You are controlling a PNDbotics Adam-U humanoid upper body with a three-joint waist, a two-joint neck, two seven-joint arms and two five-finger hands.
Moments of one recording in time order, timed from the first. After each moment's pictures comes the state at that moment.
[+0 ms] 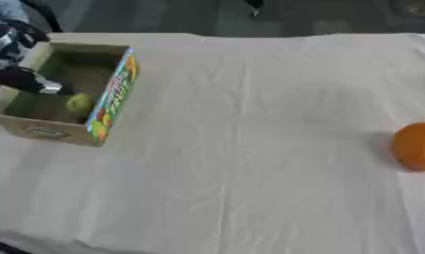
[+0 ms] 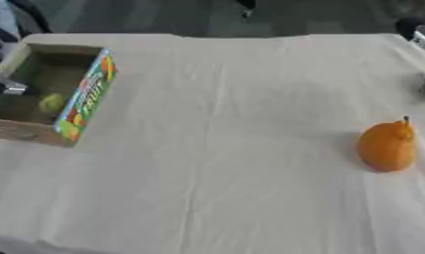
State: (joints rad) left arm -0.64 0.85 -0.13 -1.26 -0.56 0.09 -0.23; right arm -0.55 -0.73 0.05 -1.78 -0.04 0.39 -0.29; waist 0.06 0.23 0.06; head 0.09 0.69
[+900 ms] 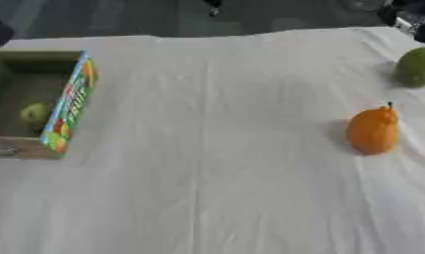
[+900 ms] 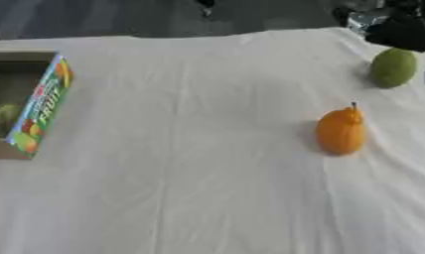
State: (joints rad) left arm -0.54 0.85 -0.06 -1.63 -0.11 0.22 -0.02; right arm -0.56 -0.74 0.06 -1.77 -0.03 0.40 -0.27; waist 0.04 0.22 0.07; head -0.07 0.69
